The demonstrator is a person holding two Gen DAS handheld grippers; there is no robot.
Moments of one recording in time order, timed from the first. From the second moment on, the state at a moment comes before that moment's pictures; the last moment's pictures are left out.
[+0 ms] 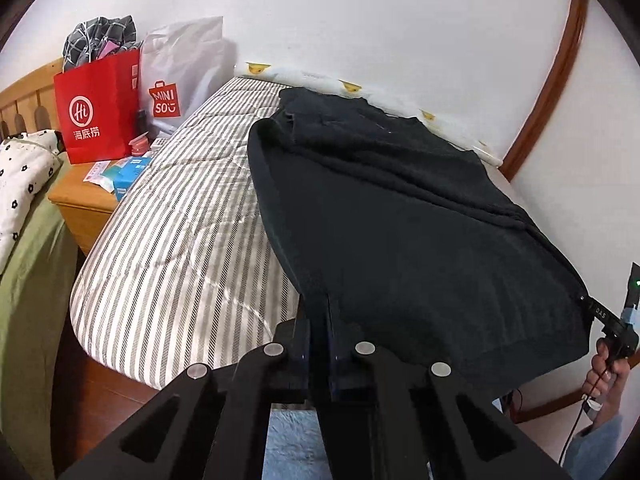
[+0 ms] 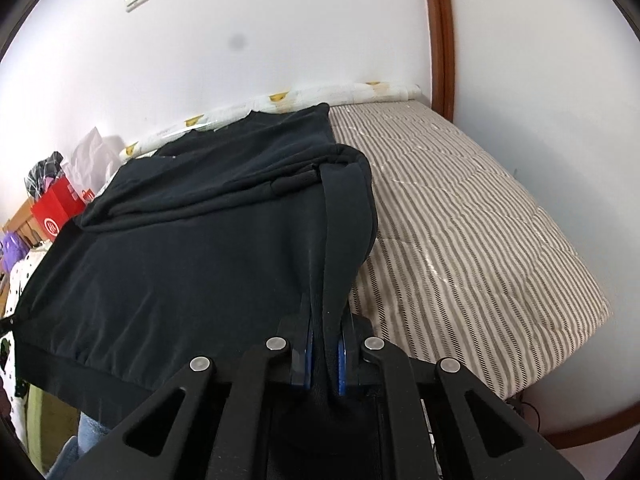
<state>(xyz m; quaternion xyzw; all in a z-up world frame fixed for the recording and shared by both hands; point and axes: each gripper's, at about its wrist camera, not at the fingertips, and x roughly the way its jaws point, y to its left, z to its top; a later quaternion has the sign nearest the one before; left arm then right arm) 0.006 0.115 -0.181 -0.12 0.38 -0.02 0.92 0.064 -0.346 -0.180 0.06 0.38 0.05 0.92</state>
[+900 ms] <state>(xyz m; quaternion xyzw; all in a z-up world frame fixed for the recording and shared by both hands) 0.044 0.120 -0.109 -0.14 0.32 -0.04 0.94 0.093 -0.344 -0.121 0.10 0.33 0.08 0.93</state>
